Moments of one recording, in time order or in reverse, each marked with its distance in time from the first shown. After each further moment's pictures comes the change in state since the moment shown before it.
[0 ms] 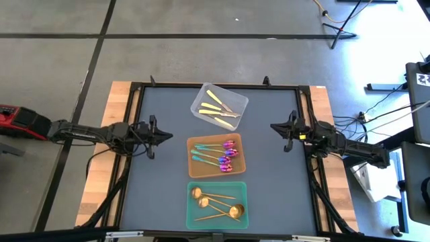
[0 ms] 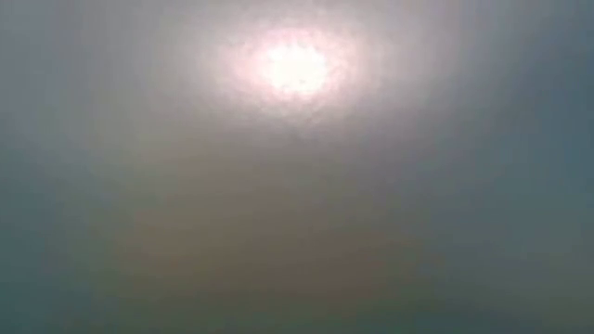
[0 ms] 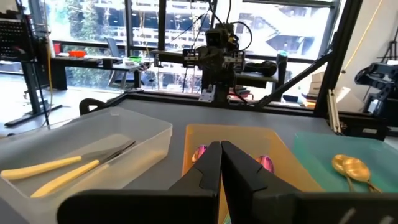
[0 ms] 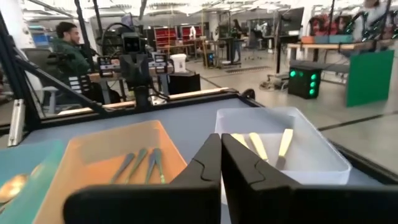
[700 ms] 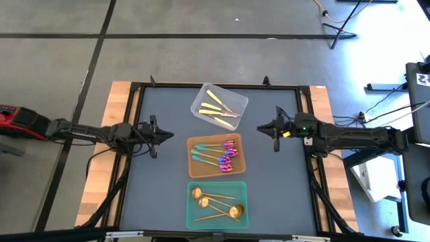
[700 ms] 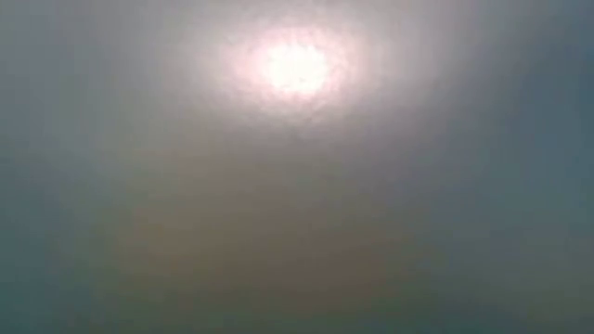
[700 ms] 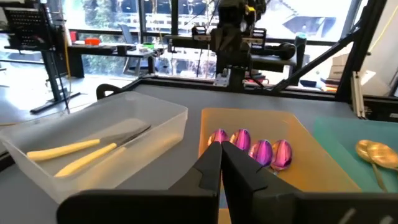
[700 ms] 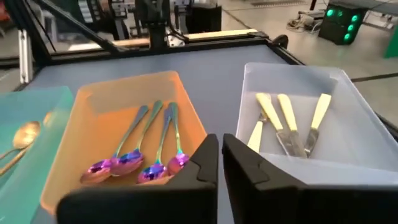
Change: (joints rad) left arm 0.001 0.058 0.007 -0.017 -0.058 0.009; right arm 0.001 0.675 0.268 0.118 -0.118 -0.071
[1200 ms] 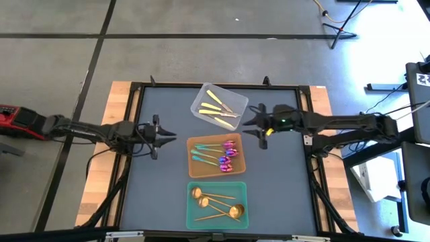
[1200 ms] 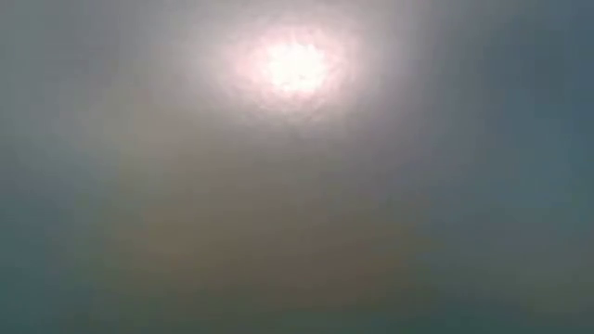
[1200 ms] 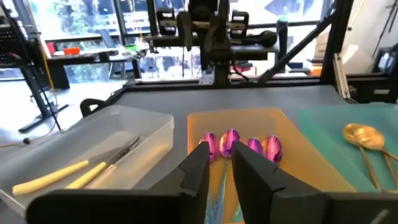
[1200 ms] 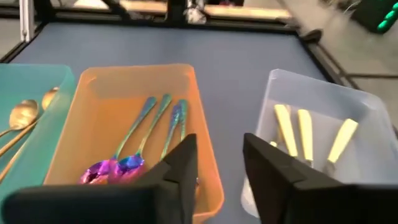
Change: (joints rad) left arm 0.000 0.156 0.097 0.029 0.074 0.107; right arm 0.050 0.393 0.390 -0.184 -0.030 -0.141
